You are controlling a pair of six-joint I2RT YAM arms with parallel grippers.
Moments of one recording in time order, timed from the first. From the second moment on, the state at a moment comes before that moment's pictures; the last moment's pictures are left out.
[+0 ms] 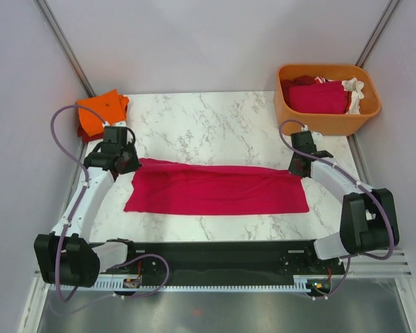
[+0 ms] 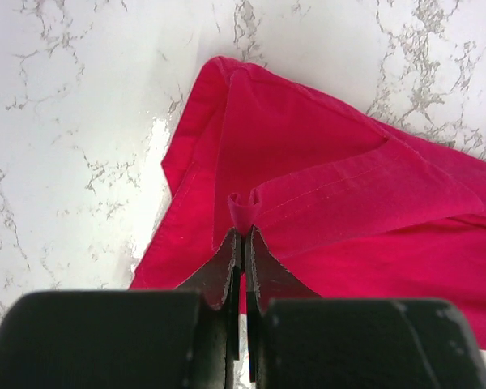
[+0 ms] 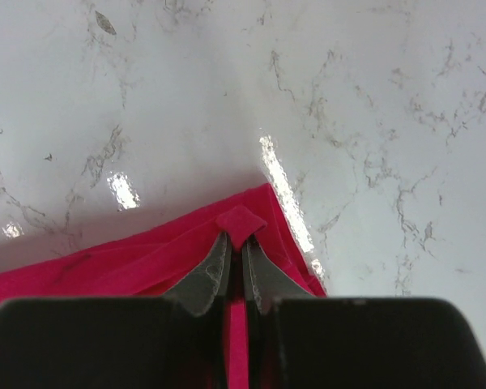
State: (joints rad) left arm -0.08 1.20 1.02 -0.70 -0.11 -0.33; right arm 0.15 1.47 0.88 -0.45 0.33 0.46
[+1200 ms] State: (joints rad) left arm -0.08 0.91 0.85 -0.77 -0.12 -0.39; right arm 0.15 1.11 0.58 -0.48 0.17 0.63
